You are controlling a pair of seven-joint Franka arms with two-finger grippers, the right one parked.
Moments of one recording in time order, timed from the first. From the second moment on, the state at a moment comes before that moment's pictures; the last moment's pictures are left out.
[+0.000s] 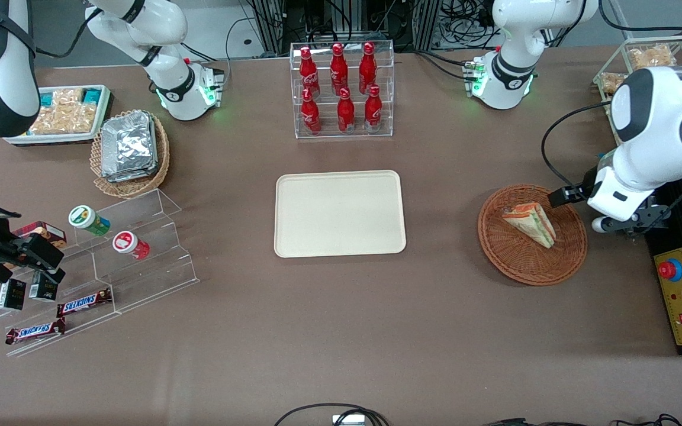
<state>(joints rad) 0.04 0.00 -0.09 -2.06 0.04 1.93 -0.35</state>
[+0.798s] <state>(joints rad) 0.04 0.01 -0.09 -2.28 0.04 2.19 -0.70</state>
